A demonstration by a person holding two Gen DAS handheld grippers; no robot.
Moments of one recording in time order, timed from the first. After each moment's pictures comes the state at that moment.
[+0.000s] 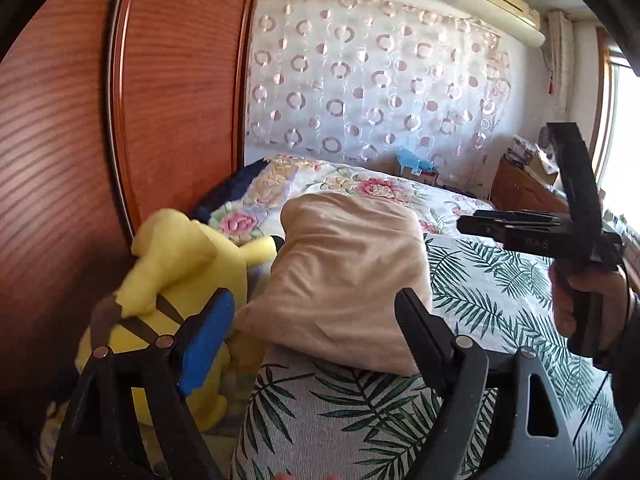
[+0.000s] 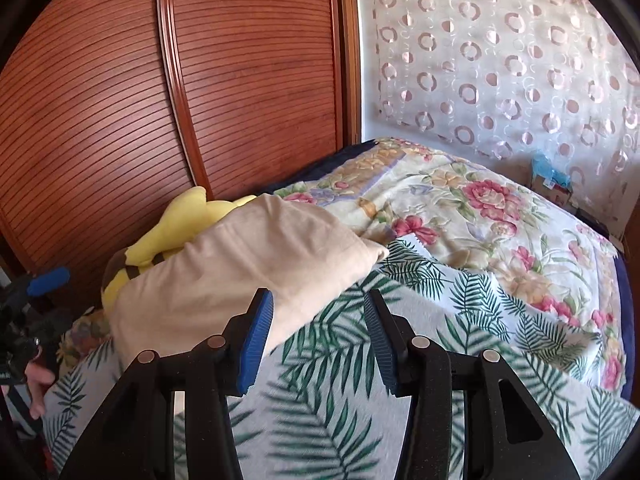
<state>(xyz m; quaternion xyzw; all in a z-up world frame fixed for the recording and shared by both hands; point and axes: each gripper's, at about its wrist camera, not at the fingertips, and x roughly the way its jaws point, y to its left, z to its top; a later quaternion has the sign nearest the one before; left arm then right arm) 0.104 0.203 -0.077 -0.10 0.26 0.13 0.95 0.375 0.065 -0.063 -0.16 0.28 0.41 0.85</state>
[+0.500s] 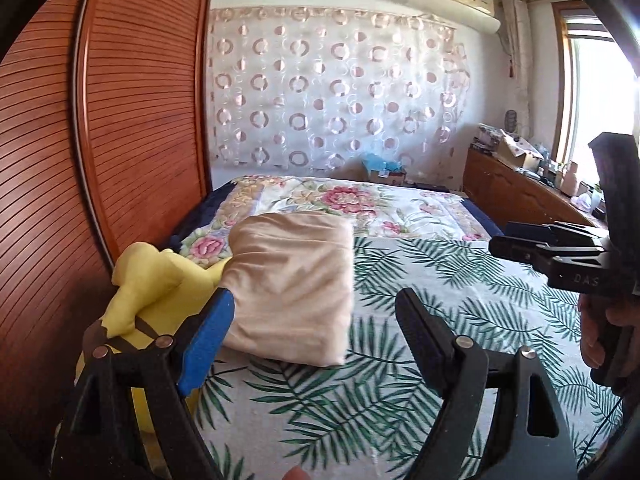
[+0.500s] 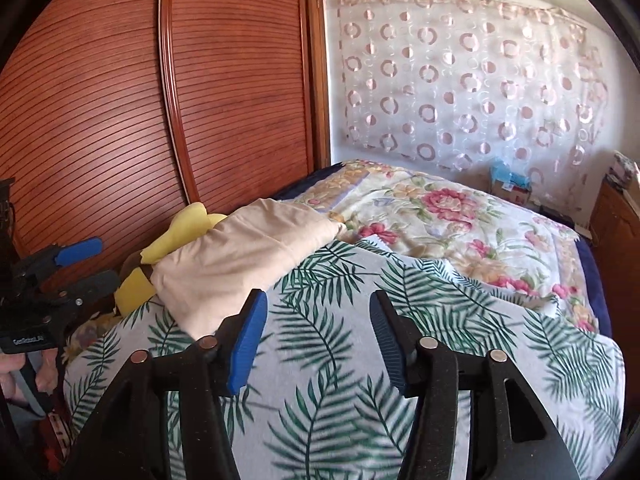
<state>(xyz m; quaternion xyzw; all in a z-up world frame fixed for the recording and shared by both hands) 0.094 0.141 -0.047 -0.05 0.24 0.07 0.97 0.252 -0.039 -0.038 -0.12 0.24 0.37 0.89</state>
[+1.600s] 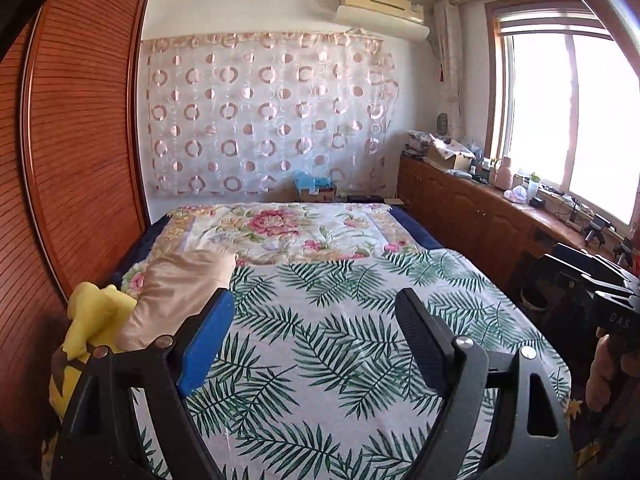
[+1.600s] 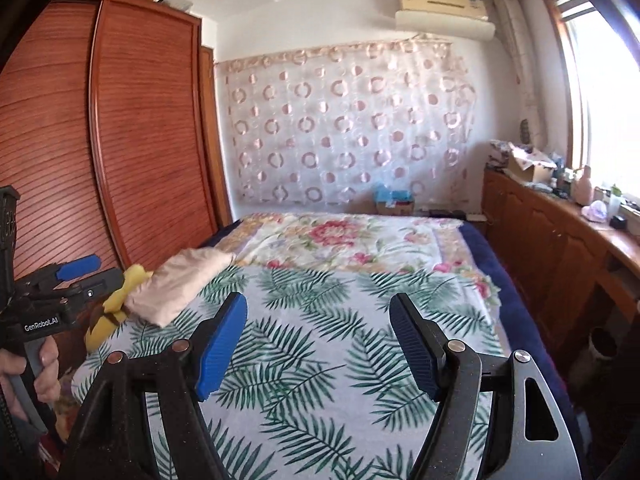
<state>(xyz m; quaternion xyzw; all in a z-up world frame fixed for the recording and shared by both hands) 0.048 0.012 0.028 -0.03 0.20 -0.02 0.98 0.037 -0.180 0.022 -0.03 0.16 0.20 0.97</state>
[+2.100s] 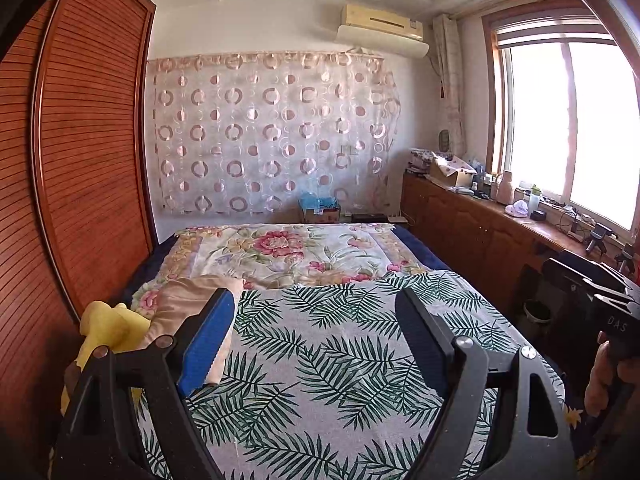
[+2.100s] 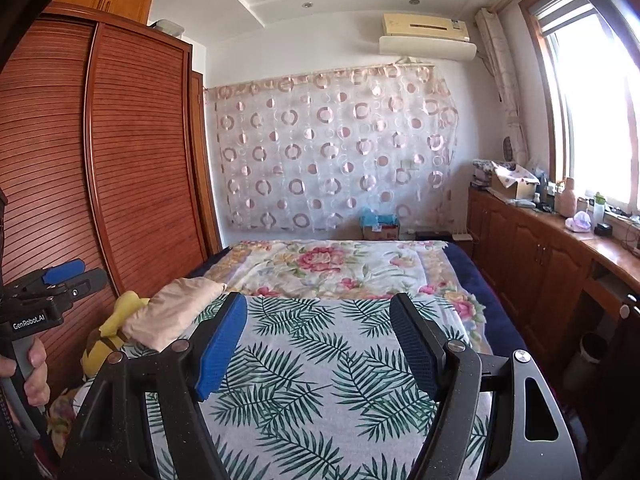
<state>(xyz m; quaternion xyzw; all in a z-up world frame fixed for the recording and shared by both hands) 0.031 0.010 0.053 -0.02 0.17 -0.01 0.98 0.008 -0.182 0.018 -0.02 0.13 0.18 0.98</state>
